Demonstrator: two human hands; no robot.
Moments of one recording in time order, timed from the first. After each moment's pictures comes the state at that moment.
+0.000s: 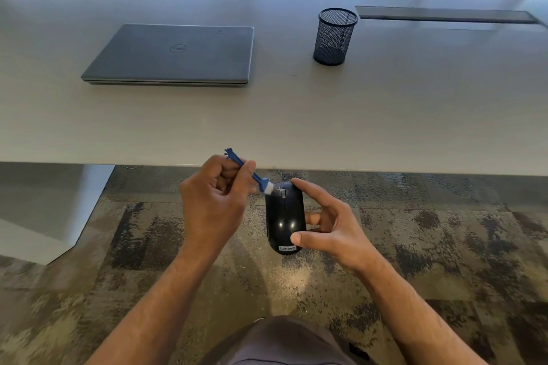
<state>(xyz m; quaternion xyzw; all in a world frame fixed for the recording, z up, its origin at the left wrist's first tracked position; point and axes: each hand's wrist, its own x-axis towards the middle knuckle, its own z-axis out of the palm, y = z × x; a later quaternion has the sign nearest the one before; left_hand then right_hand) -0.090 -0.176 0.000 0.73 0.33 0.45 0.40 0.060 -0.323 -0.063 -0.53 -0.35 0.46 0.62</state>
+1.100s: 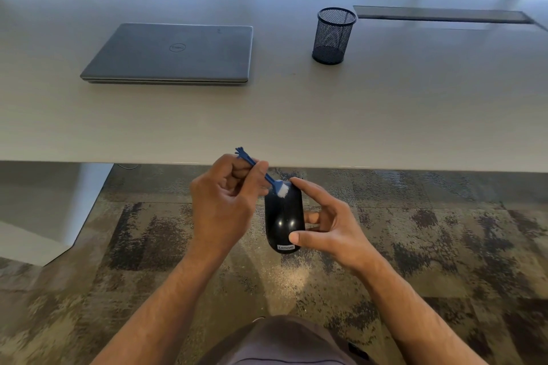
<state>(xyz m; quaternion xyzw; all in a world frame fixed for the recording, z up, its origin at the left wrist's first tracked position) -0.088 -0.184 0.001 0.72 0.30 0.44 0.45 0.053 -0.324 -0.058 -0.55 -0.34 0.45 0.61</state>
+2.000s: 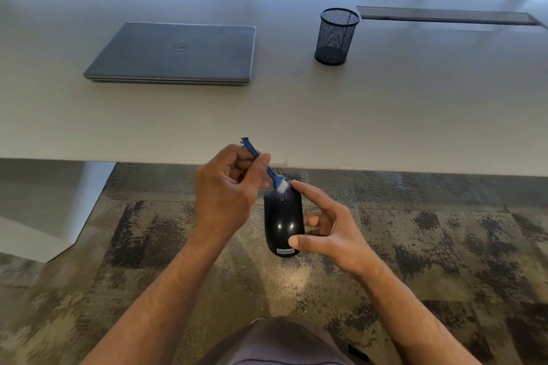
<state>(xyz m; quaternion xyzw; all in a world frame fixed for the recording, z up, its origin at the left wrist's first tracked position) -0.078 -0.172 0.002 0.73 0.30 0.42 0.44 0.054 -0.326 -0.061 -0.54 -0.36 0.45 0.61</state>
